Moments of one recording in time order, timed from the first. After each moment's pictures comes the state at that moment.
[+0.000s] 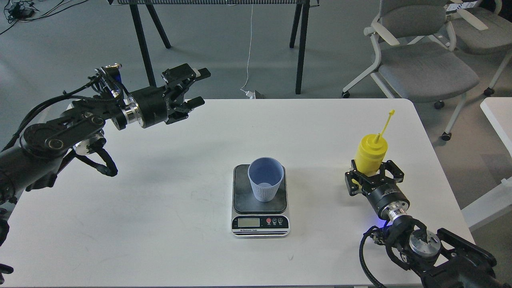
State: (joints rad) left arm -0.98 0.43 -0.25 -0.74 0.64 -0.49 -0.49; right arm 0.31 -0.26 0.67 0.83 0.73 0.49 0.17
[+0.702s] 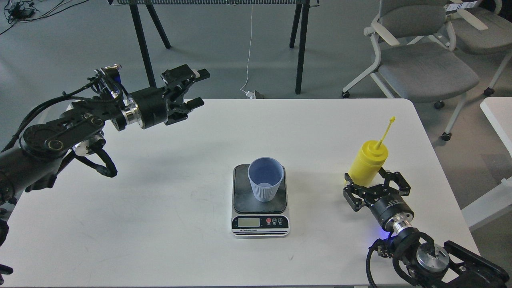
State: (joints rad) left arm -0.98 0.44 -0.25 -0.74 0.64 -0.49 -0.49; right arm 0.21 -0.34 0.68 0.98 0.71 0.49 0.18
